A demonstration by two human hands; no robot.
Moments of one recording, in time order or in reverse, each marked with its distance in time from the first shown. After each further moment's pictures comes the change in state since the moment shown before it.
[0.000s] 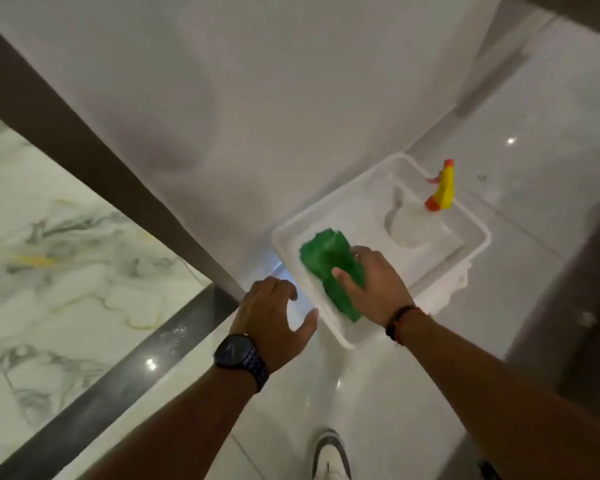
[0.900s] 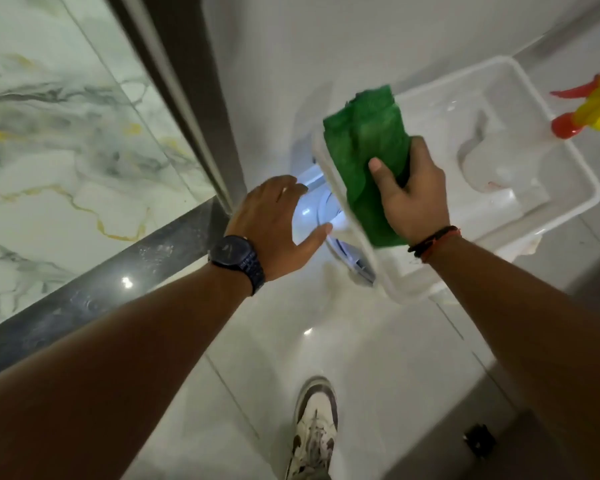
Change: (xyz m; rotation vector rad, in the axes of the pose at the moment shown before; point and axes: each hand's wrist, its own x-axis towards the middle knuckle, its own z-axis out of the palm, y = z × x) left_hand 0.016 -0.119 0.065 0.052 -0.004 0.024; right_hand 0.058 0.000 0.083 0.160 0.293 -0.286
